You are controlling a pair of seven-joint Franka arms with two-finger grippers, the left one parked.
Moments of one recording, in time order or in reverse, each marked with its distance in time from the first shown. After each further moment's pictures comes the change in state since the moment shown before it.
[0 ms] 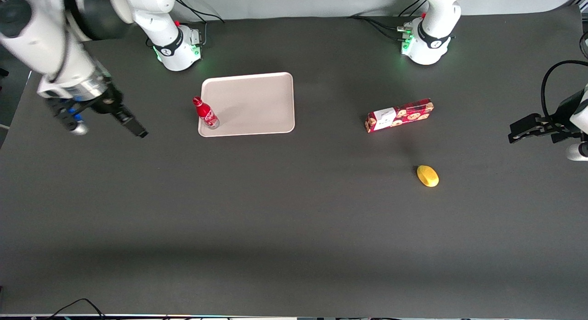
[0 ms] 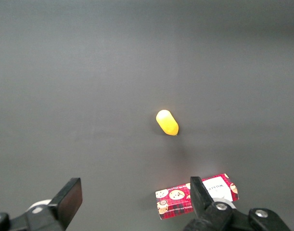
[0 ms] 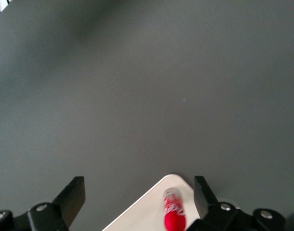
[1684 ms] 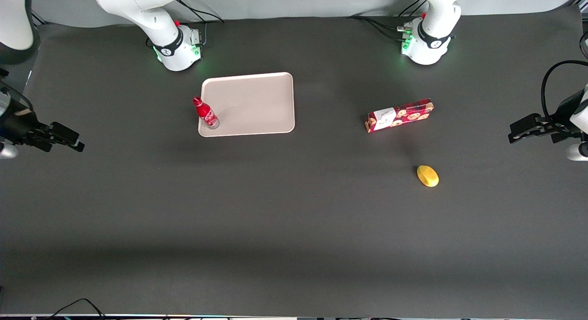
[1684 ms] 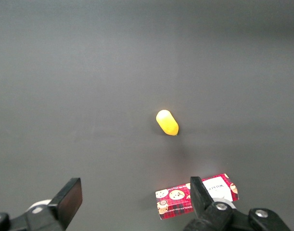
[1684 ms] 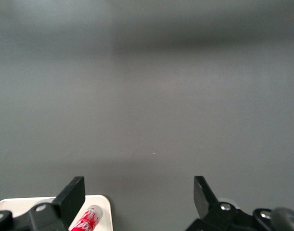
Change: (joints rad) arm 0.499 0.201 -0.712 0.329 -0.024 -0.123 -0.848
